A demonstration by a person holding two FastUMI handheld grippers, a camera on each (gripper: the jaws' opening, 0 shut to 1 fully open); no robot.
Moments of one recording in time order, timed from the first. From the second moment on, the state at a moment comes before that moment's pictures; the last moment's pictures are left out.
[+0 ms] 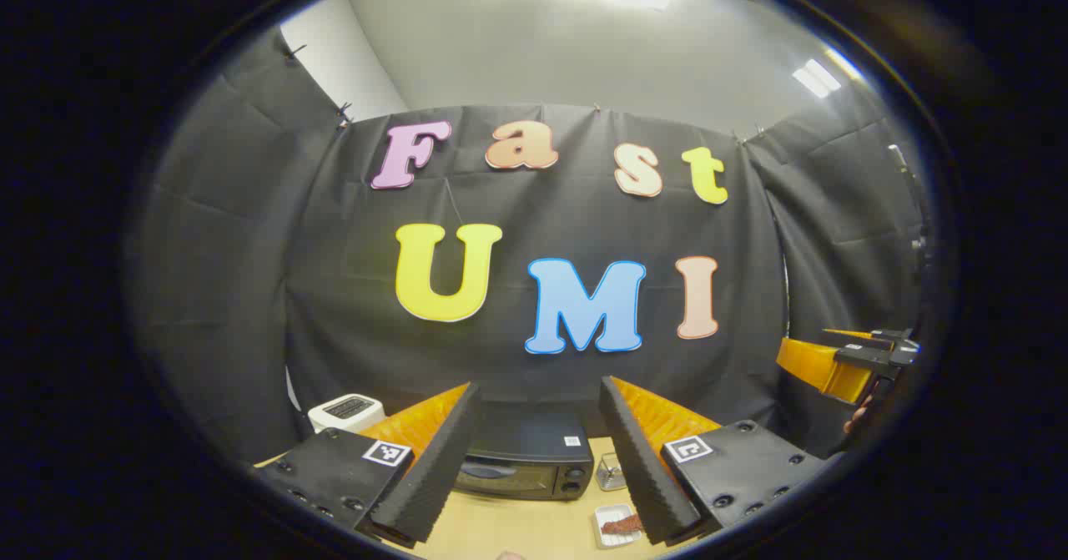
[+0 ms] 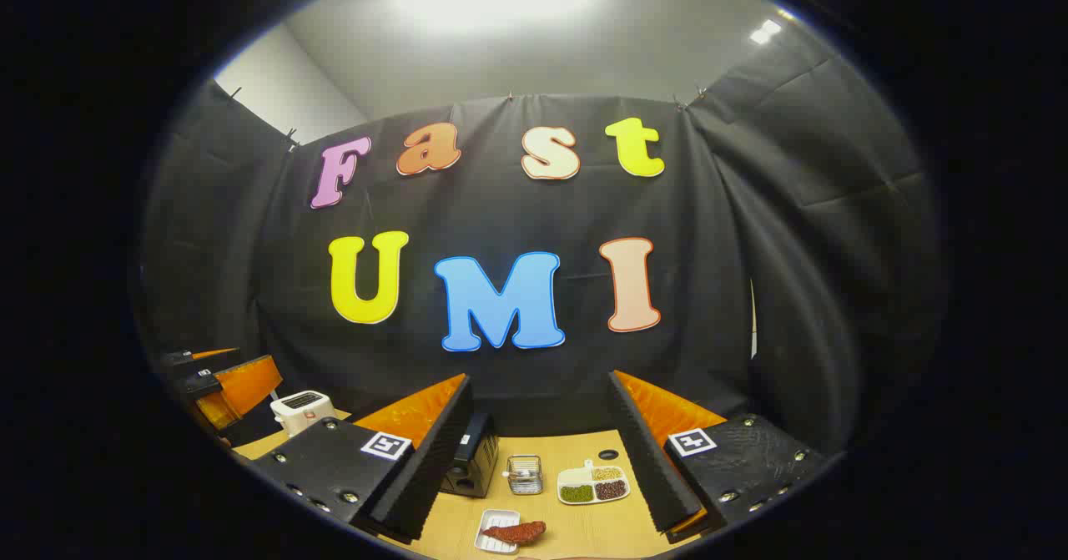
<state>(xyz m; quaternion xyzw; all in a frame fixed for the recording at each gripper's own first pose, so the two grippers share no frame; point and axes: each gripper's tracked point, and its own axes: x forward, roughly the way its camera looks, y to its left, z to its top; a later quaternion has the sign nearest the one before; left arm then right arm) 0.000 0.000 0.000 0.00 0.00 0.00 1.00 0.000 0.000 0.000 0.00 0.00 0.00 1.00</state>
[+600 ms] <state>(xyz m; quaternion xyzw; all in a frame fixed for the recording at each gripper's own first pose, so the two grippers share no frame) 0.017 0.033 0.006 -0.01 0.00 -0.02 1.00 0.002 0.037 0.000 0.00 0.00 -0.01 1.00</state>
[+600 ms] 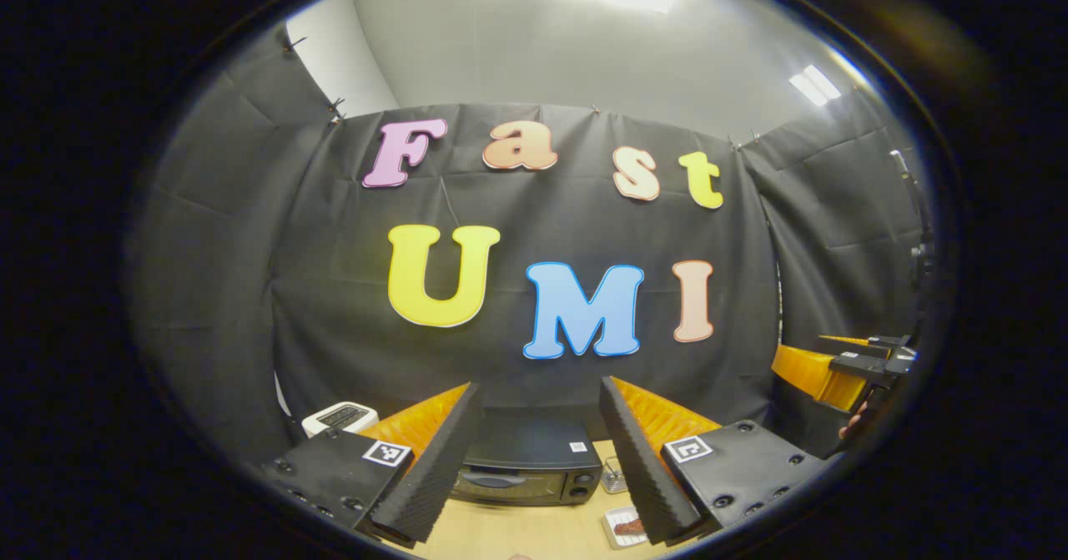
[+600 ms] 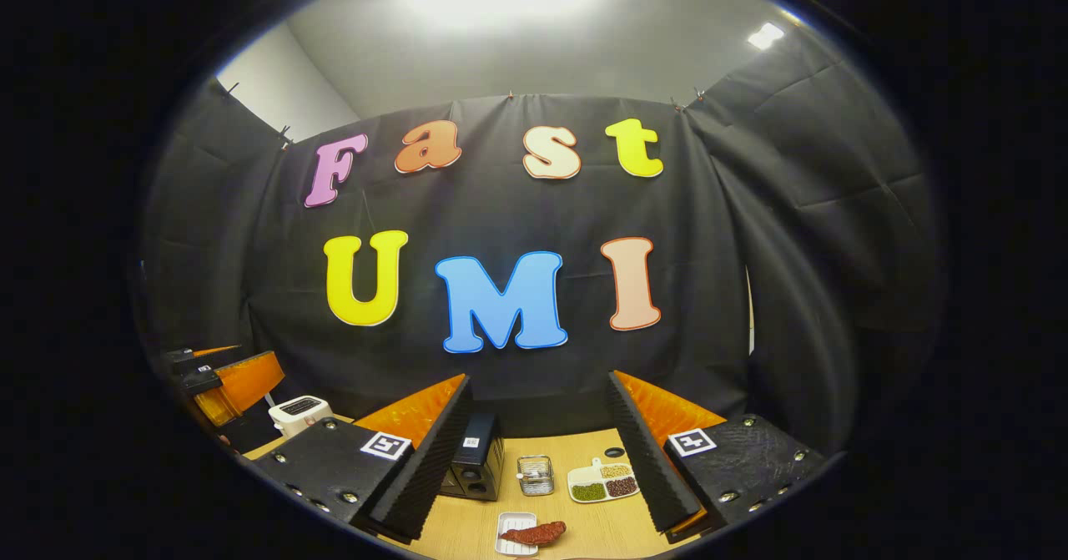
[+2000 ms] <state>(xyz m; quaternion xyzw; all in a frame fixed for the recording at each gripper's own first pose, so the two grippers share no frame) 0.163 0.080 -0.240 0.00 0.23 -0.04 0.97 0.041 0.017 -0.065 -0.03 0.07 -0.04 1.00</state>
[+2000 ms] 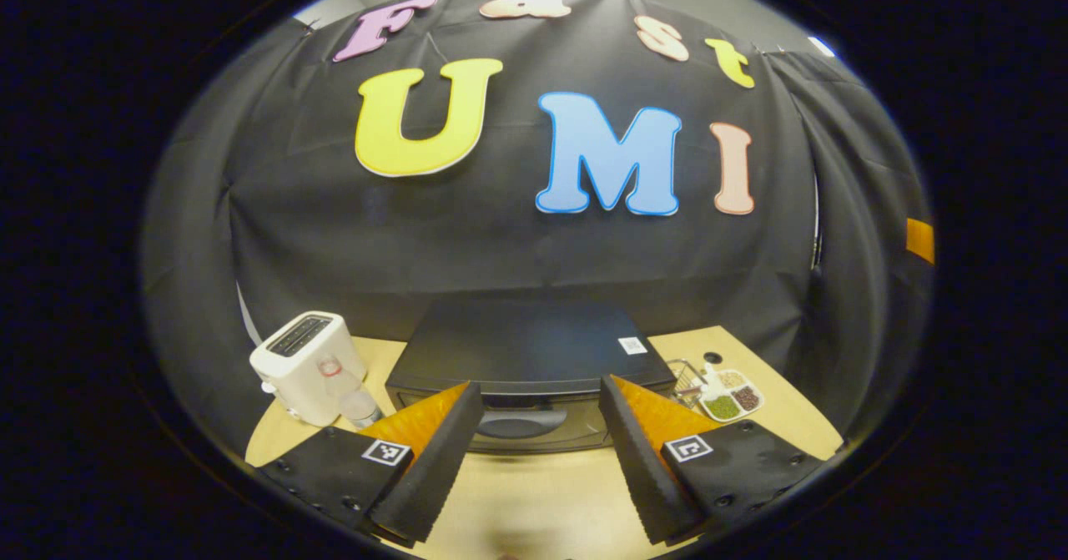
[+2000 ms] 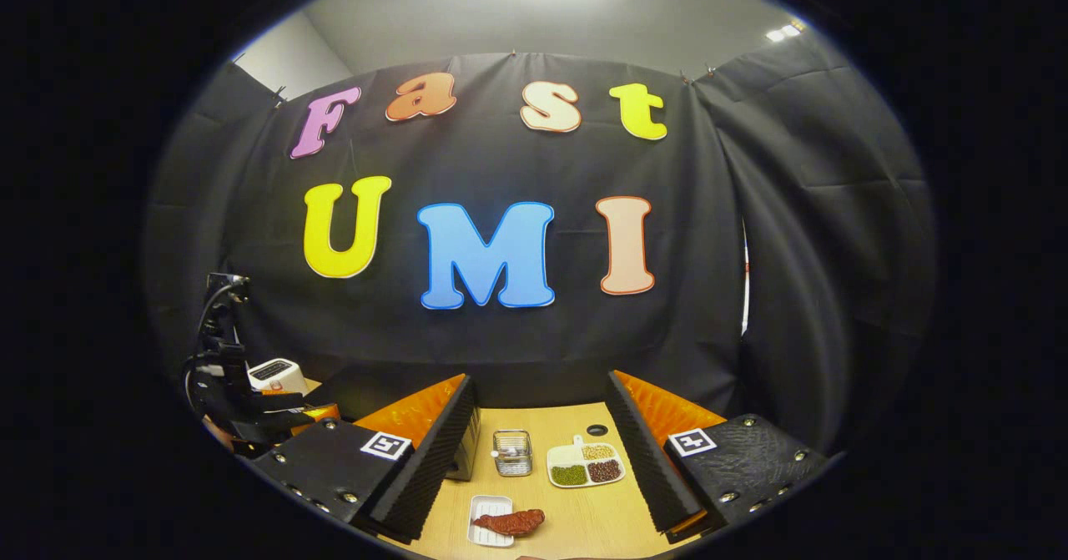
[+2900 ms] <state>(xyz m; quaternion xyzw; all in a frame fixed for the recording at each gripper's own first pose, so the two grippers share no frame) 0.217 0.096 -0.335 0.02 0.29 -0.02 0.96 0.045 0.007 -0.077 -0.04 0.09 -0.08 0.99</state>
